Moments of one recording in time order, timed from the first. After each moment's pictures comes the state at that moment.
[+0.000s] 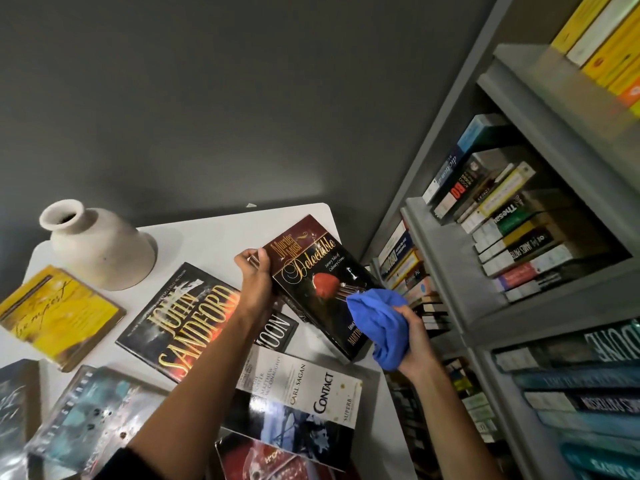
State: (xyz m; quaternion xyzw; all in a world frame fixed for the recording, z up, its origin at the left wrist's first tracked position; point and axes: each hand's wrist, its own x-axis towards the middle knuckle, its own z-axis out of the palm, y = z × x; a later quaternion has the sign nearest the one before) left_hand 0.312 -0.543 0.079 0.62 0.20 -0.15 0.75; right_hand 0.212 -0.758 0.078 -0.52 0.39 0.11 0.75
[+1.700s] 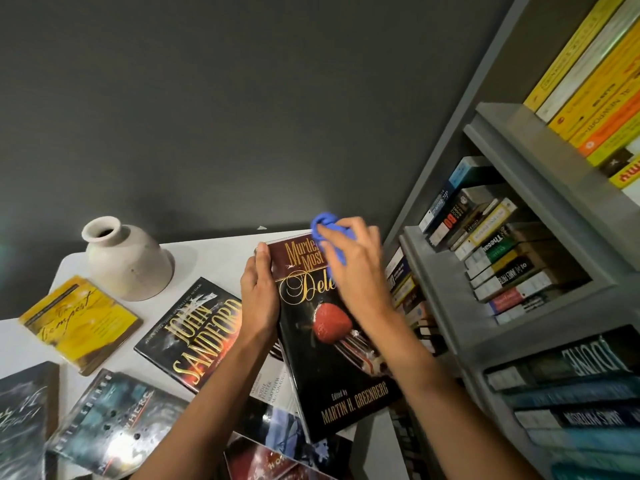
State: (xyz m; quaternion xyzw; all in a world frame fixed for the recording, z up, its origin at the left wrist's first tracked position) left_hand 0.278 -0.543 0.162 0.64 0.16 0.03 0.75; right_hand 0.282 -0.672 0.196 -0.93 -0.05 -0.24 0.27
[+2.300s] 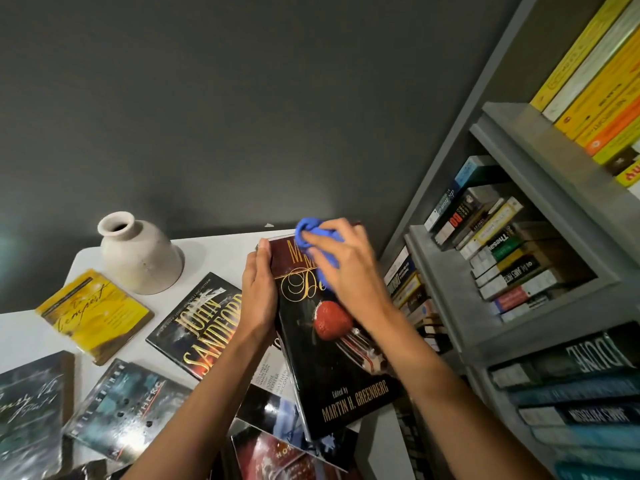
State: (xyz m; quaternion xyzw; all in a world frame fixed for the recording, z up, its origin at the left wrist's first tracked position) left_hand 0.273 -0.530 0.168 0.62 0.16 0.01 0.77; right_hand 0.275 -0.661 0.202 -0.93 -0.13 -0.20 0.29
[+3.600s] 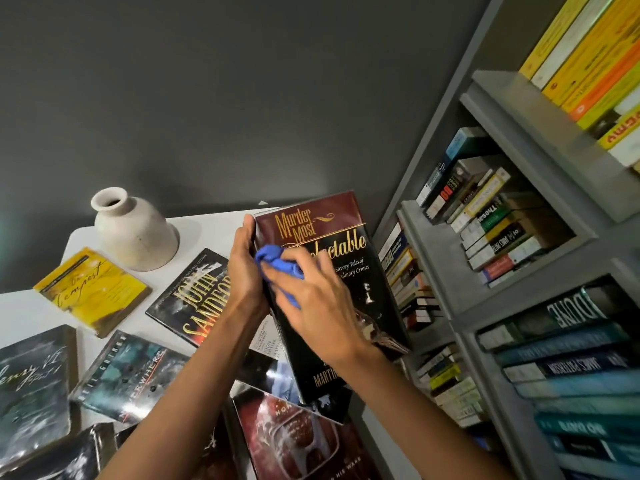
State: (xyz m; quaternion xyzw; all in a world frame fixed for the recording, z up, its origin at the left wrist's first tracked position) left_hand 0.257 -0.520 0.171 0.40 0.16 -0.16 0.89; right_hand 0.190 -0.623 0.190 -0.92 -0.20 -0.20 0.26
